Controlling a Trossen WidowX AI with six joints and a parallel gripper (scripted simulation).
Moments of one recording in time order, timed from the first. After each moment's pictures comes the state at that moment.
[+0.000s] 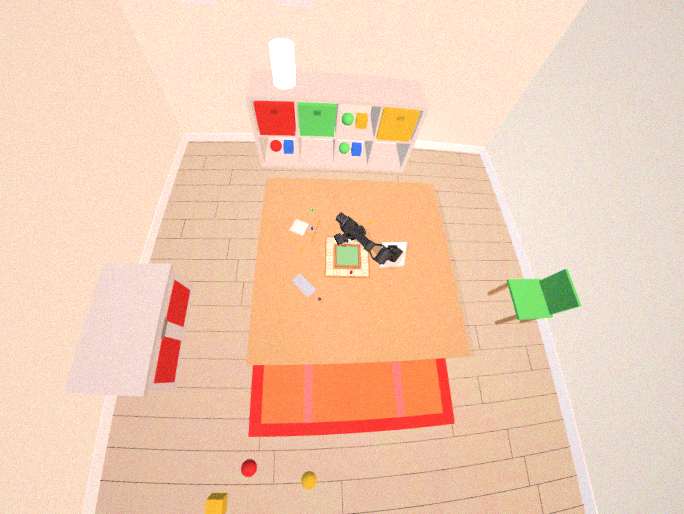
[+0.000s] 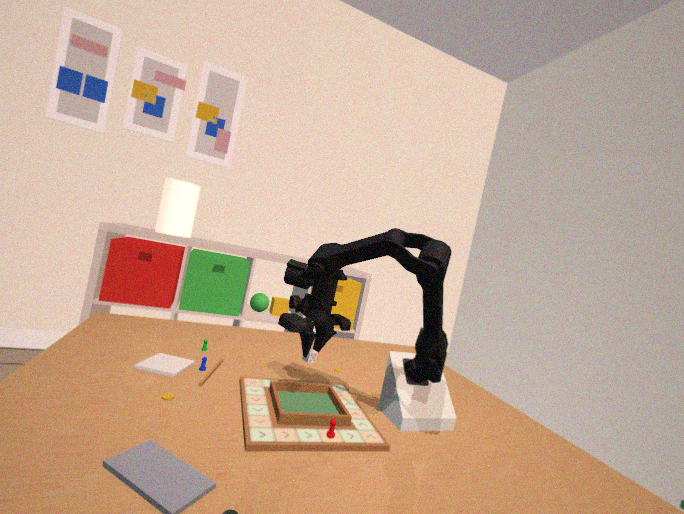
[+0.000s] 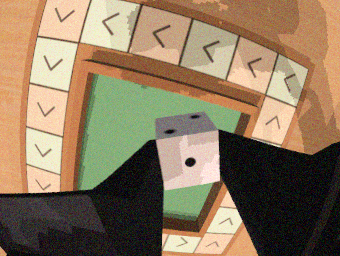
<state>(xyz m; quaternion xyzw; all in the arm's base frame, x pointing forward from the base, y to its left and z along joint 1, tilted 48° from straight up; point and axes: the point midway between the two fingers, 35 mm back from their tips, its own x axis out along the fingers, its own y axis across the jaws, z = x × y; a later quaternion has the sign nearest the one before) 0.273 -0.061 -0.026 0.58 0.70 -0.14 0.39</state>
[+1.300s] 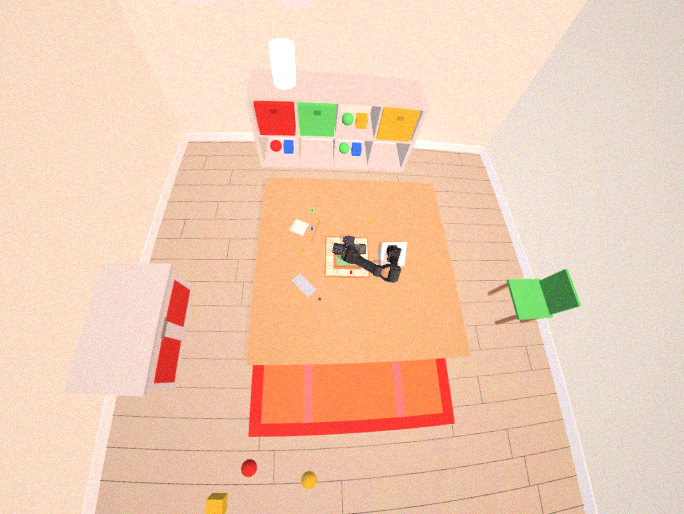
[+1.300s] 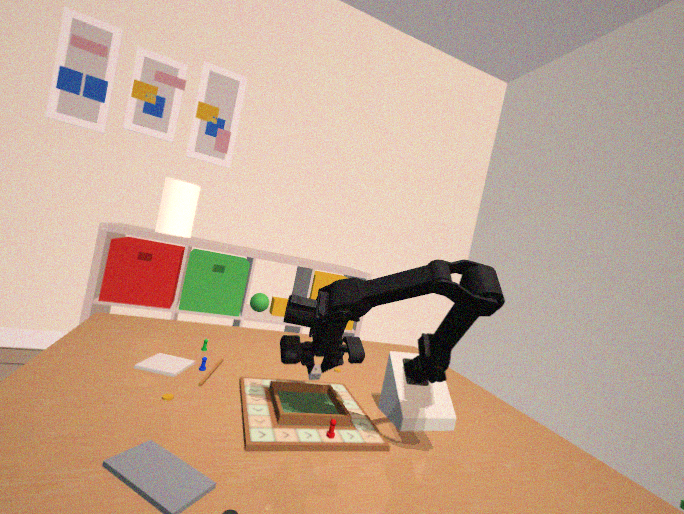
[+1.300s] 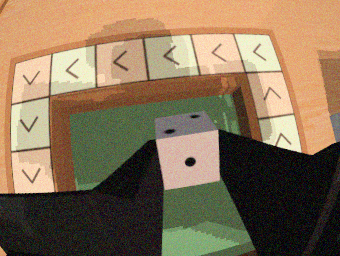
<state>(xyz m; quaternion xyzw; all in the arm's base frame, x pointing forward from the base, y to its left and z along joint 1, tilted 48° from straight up) 0.266 -0.002 -0.009 0.52 0.60 -0.44 0.42</state>
